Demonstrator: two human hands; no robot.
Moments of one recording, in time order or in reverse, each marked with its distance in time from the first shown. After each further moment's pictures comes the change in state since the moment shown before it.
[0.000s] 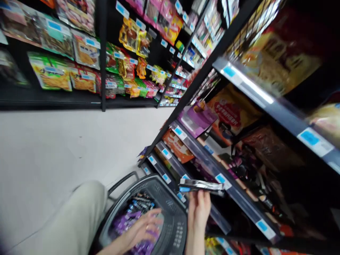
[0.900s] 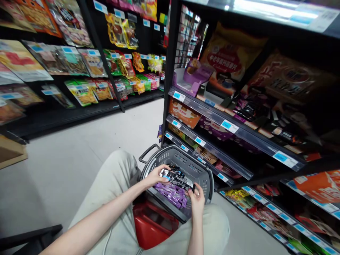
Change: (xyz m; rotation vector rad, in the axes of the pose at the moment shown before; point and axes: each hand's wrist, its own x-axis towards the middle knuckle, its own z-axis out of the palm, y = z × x) left_hand -0.011 -0.030 -0.037 0.713 0.152 0.238; right_hand -0.185 0.116 -0.146 -0.026 0.065 0.454
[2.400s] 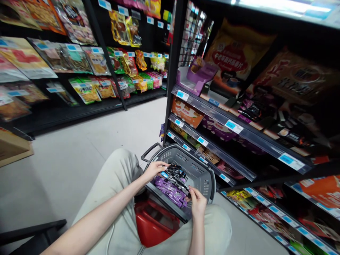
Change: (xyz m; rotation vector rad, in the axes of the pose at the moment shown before) left_hand 0.011 0.001 -0.026 0.075 0.174 -0.076; right_hand -0.010 -0.021 0.011 -0.259 -0.017 -0.046
